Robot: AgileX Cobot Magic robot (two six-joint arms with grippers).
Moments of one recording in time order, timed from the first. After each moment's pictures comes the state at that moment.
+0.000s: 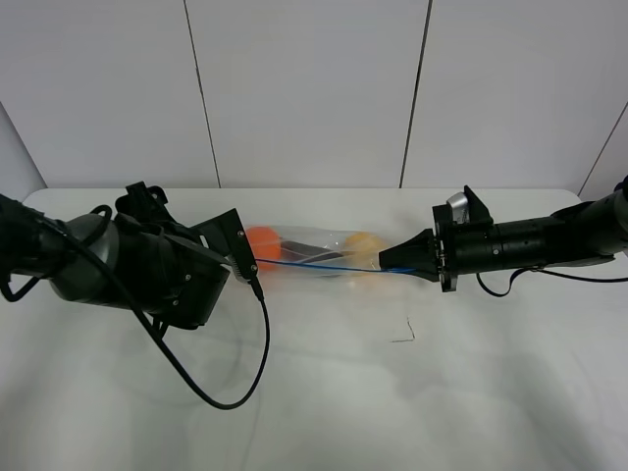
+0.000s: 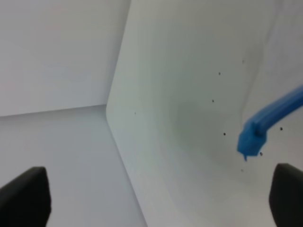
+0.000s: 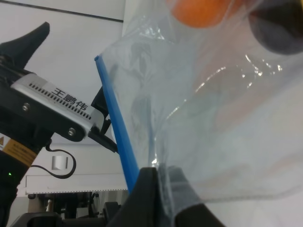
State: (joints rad) left arm -0.78 1.88 -0.88 1.47 0.95 -0.84; right arm -0.05 2.08 -1.01 1.50 1.21 -1.14
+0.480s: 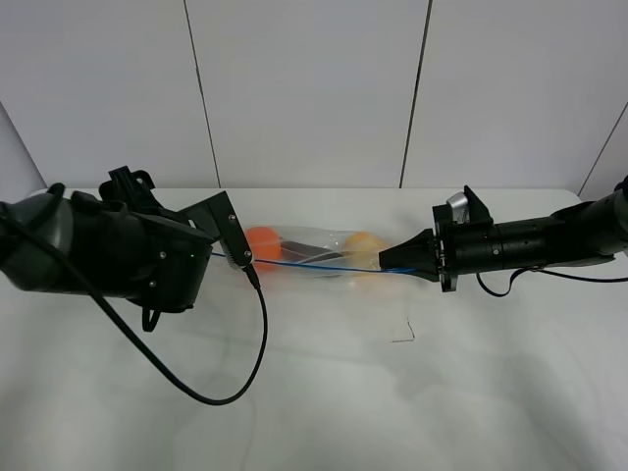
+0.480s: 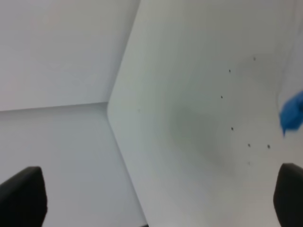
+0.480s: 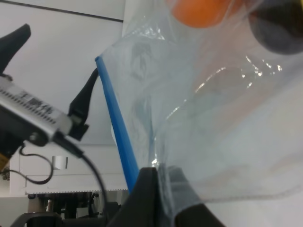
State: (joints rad) left arm -0.77 1.75 -0.88 1.37 0.93 -0.74; right arm -0.05 2.08 -1.01 1.50 1.21 -1.14
